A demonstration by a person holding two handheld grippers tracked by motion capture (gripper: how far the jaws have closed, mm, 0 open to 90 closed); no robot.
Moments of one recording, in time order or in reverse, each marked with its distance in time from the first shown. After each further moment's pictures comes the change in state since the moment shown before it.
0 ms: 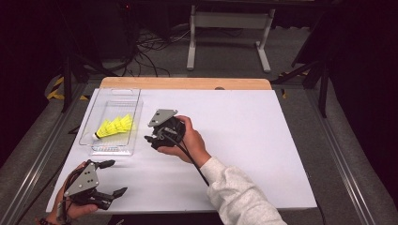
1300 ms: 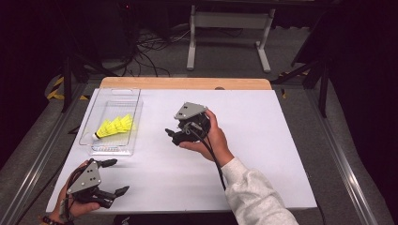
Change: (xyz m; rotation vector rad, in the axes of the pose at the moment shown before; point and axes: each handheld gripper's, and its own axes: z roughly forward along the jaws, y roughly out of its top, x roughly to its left) left arm 0.002 0.002 0.006 -0.005 -0.016 -0.003; right arm -0.030 -0.025 -0.053 -0.046 -0.140 0.058
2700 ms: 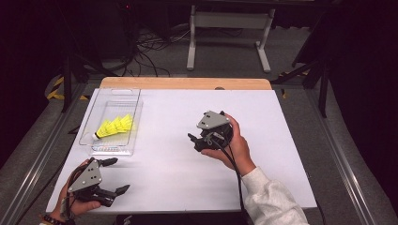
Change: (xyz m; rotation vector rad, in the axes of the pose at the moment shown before) left arm 0.002 0.001 0.002 0.000 0.006 0.000; right arm -0.012 -0.042 -0.041 0.048 -0.122 -0.037
